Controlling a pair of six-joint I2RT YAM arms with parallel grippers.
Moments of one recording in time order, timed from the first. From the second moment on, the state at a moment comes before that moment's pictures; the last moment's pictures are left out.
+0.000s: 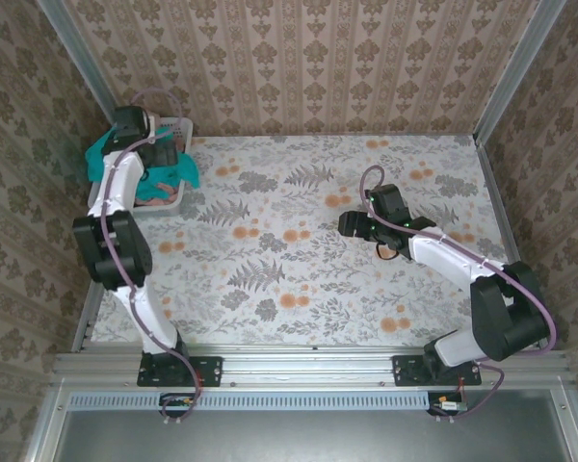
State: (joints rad) left arm 0.09 1.99 1.81 -0.66 -0.05 0.06; right arm 0.35 1.45 0.87 -0.26 -0.06 0.48
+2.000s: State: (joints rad) left arm -0.16 1.52 1.08 -0.45 0.04 -0.32; right arm 0.35 1.22 0.77 -0.31 -0.07 0.46
